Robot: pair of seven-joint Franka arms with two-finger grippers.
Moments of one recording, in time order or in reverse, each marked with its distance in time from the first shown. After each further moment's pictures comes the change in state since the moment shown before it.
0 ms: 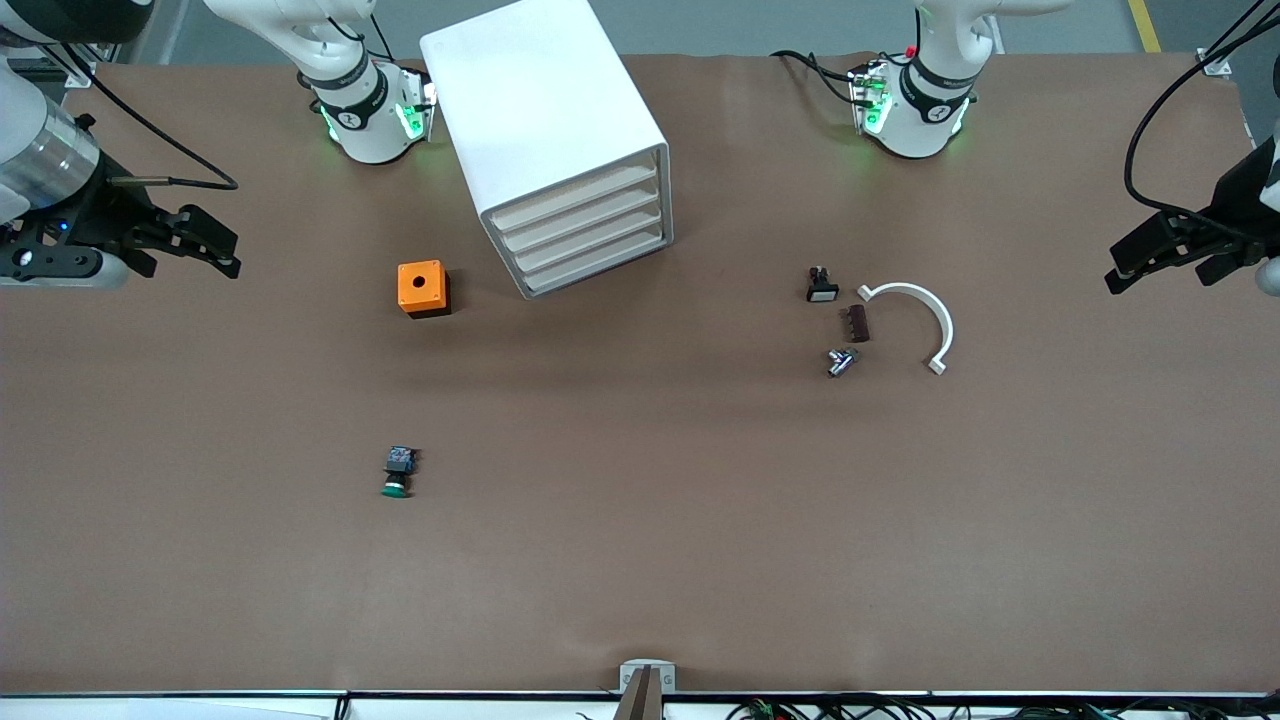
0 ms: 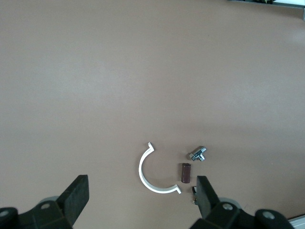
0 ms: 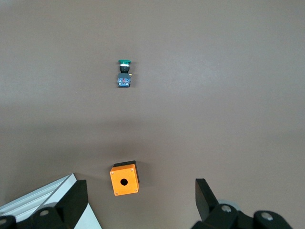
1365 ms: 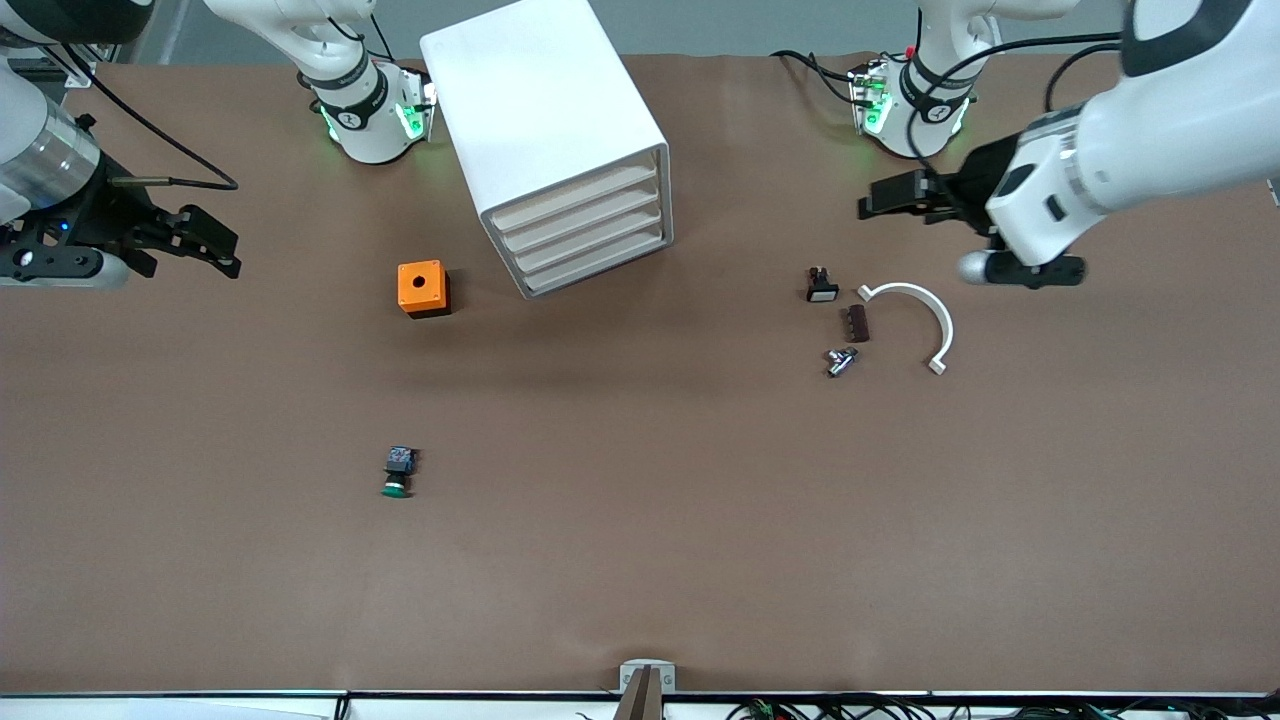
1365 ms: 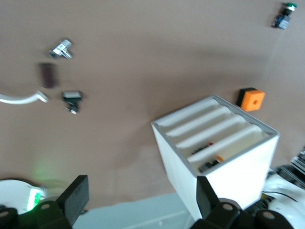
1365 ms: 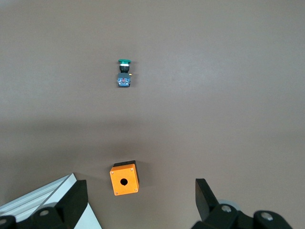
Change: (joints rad) left arm -0.166 0.093 -0.068 -0.011 -0.524 -0.211 -0.260; right arm 0.000 0.000 0.000 -0.001 0.000 0.000 0.000
